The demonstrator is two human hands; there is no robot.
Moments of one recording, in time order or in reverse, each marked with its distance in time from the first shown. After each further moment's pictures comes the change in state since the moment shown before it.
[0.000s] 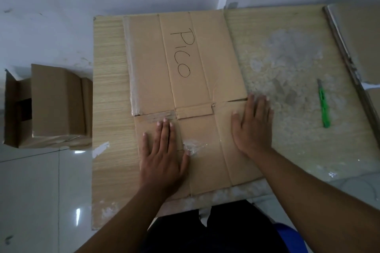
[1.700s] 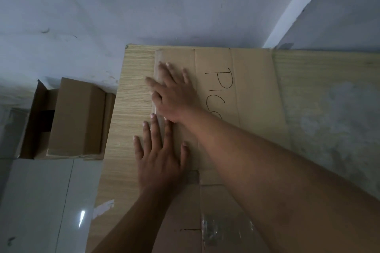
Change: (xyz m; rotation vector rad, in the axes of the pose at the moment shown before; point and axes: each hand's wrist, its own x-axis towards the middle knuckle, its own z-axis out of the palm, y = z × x) left_hand 0.139 -0.052 -0.018 -0.147 0.029 -0.377; right_hand 0.170 -0.304 0.025 0.058 -0.158 -0.900
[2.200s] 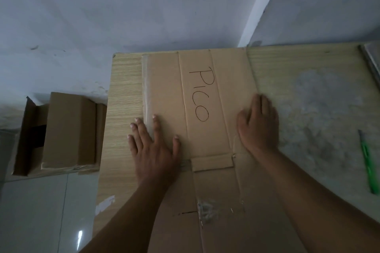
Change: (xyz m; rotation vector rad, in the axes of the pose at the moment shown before) left_hand 0.000 0.002 -0.001 -0.047 0.053 -0.039; right_hand -0.207 0.119 -0.012 -0.026 0.318 0.816
